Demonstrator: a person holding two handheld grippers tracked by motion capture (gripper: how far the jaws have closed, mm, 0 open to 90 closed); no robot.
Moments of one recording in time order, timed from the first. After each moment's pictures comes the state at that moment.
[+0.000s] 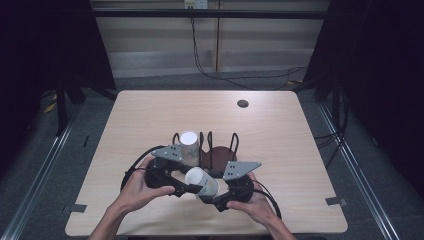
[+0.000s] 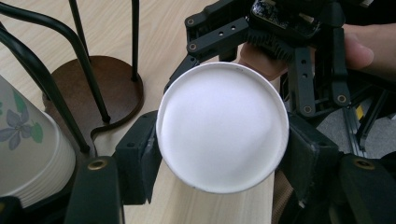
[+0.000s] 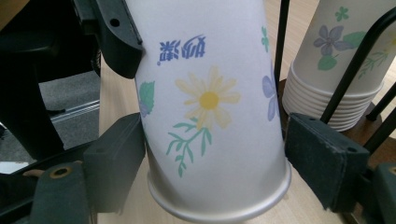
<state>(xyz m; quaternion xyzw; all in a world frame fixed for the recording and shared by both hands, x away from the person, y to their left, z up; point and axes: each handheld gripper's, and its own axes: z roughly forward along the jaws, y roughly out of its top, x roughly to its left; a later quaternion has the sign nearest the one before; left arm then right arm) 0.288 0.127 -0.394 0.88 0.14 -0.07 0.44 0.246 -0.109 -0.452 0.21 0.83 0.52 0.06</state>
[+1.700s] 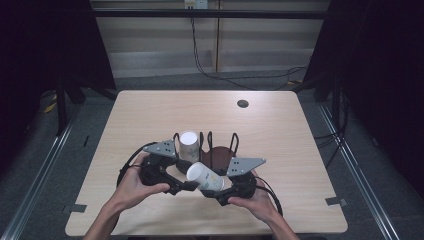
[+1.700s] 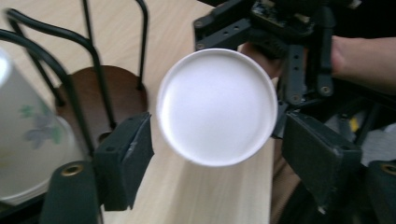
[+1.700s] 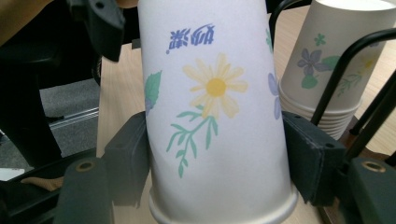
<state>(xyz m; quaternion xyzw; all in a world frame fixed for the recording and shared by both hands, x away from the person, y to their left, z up) 0.293 0.139 -0.388 0.87 0.15 -0.07 0.47 0.251 -0.117 -0.443 0.20 0.82 0.53 0.06</state>
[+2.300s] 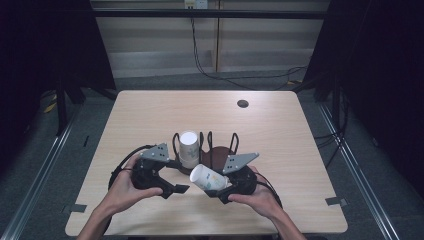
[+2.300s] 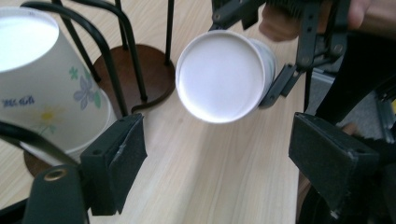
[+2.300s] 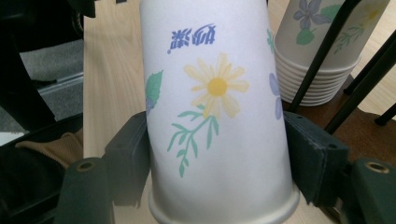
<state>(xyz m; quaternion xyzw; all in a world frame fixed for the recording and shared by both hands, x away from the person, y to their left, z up) 0.288 0.159 -0.393 0.89 0.14 -0.02 0.43 0.261 -0.116 -0.440 0.21 0.87 0.44 0.05</state>
